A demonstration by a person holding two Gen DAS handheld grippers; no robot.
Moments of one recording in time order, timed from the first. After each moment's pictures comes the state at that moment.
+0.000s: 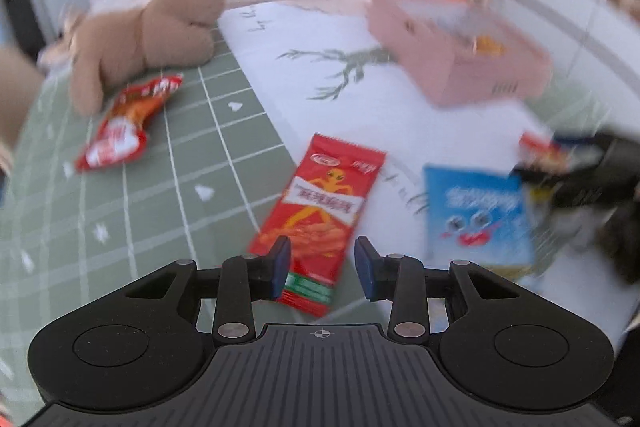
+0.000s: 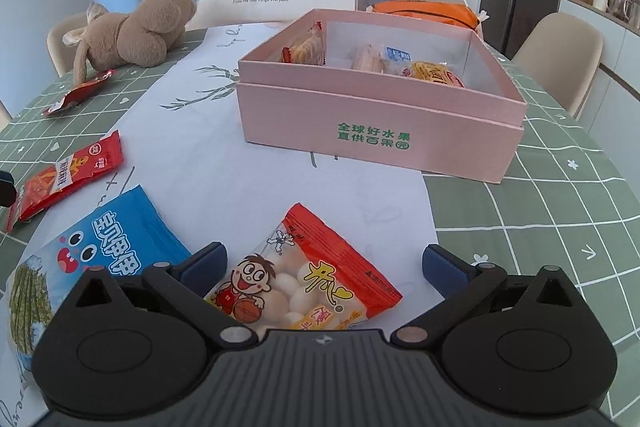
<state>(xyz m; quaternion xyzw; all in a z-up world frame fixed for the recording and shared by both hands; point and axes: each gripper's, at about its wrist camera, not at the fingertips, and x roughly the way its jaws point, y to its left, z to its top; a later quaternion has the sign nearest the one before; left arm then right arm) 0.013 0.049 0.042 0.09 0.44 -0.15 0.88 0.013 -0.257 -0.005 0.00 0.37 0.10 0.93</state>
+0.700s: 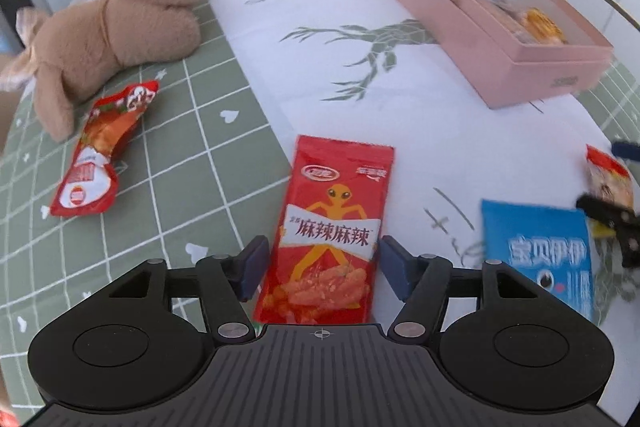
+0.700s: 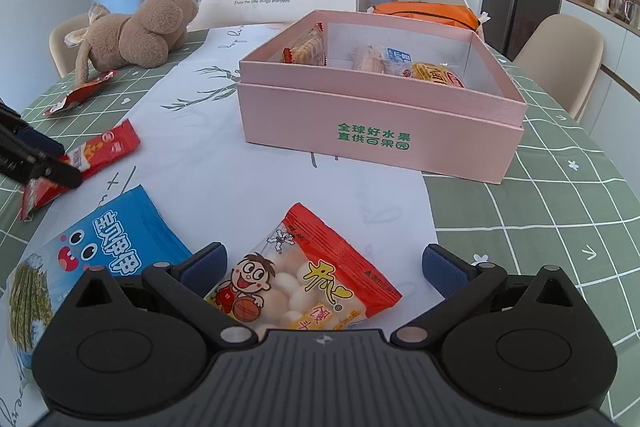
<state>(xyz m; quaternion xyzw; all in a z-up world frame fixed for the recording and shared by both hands) 0.092 0.031 0.021 0.09 0.50 -0.13 0.85 0.011 -0.256 -0.006 0.00 0.37 0.10 0.93</state>
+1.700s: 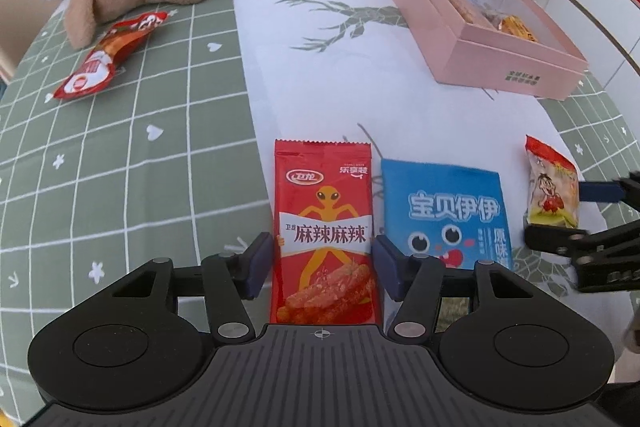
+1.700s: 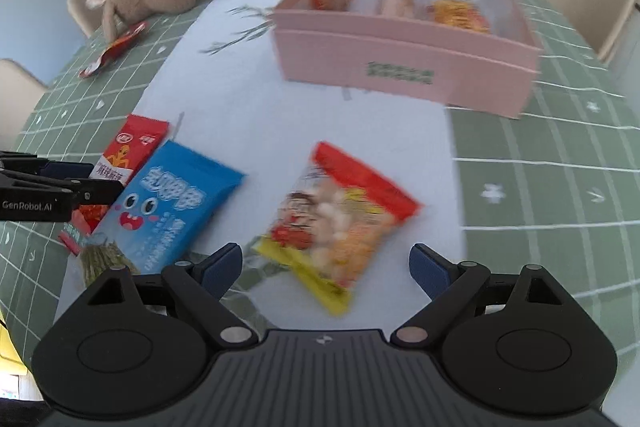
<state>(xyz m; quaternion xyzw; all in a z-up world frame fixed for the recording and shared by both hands) 0.011 0.002 0.025 0.00 0.51 -0.08 0.86 0.006 -0.252 0.019 0.00 0.48 0.15 0.86</state>
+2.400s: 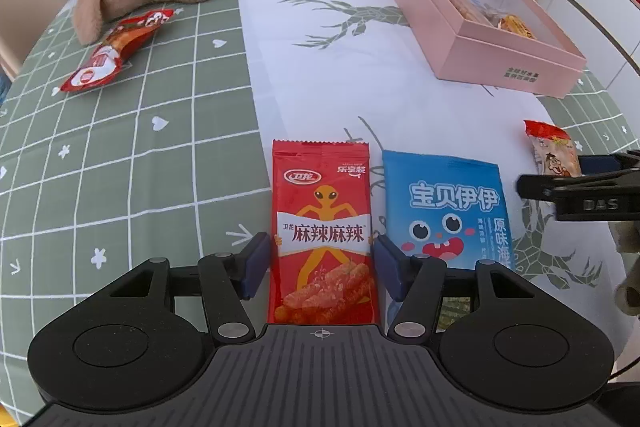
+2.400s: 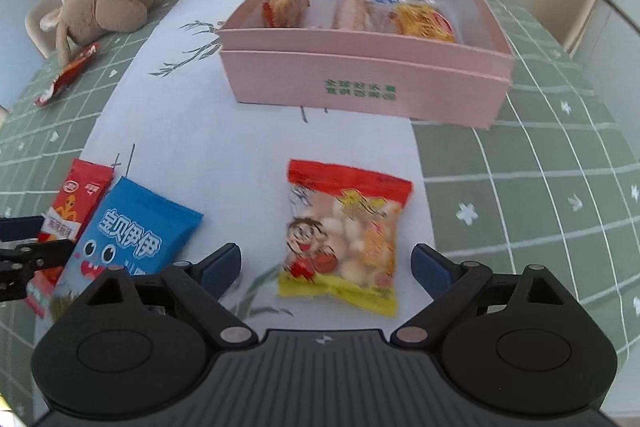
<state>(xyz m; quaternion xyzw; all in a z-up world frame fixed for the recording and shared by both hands) 0.002 0.002 0.025 0.00 0.50 -0.08 0.86 0.029 -0.256 0.019 0.01 0.48 0.08 0.87</state>
